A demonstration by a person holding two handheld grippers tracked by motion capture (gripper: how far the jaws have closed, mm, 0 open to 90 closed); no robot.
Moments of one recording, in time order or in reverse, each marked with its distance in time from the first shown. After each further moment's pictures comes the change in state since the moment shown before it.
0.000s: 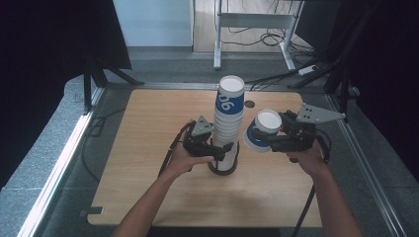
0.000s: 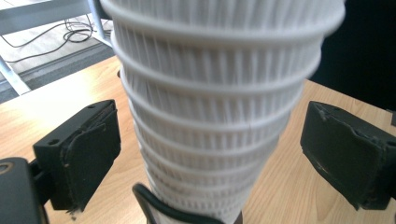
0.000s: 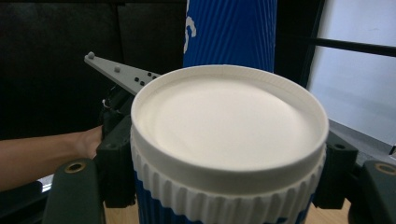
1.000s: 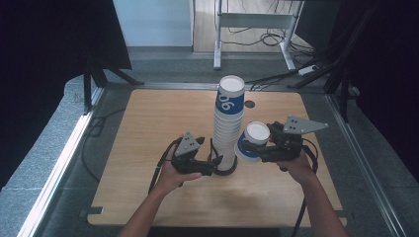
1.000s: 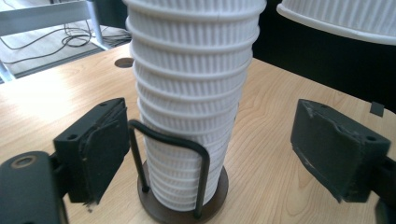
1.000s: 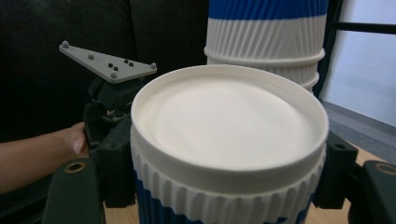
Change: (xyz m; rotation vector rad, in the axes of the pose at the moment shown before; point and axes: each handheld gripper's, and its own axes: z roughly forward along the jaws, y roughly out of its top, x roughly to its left) left arm -0.006 -0.044 -0.030 -0.051 -0.013 -0.036; right arm 0.010 -0.032 0.020 0.022 0.056 0.029
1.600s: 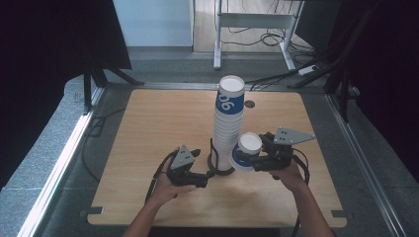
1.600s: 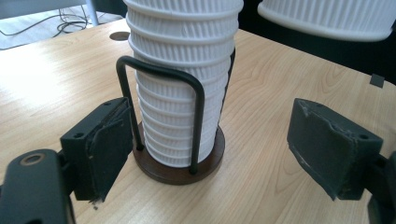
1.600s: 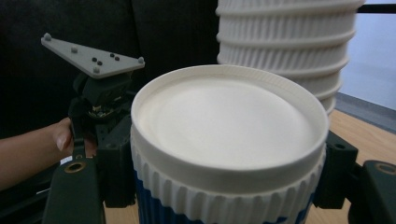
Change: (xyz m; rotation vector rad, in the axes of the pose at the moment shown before) left arm -0.006 -0.037 -0.008 0.030 -0.012 0.000; right arm 0.006 -0.039 0.016 0.016 0.012 0.029
